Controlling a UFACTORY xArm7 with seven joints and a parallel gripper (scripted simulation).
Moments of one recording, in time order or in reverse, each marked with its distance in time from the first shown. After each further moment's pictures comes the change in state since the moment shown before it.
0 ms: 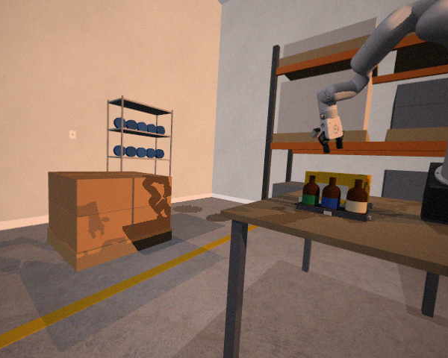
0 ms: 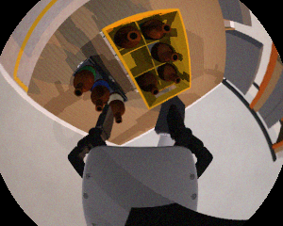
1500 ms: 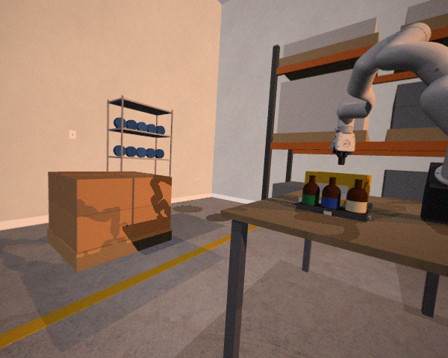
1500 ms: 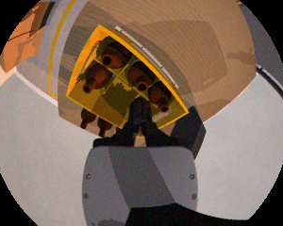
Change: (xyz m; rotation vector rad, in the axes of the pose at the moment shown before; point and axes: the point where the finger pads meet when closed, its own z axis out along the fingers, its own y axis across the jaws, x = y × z) arm 0.054 0.117 0.091 0.308 -0.030 0.378
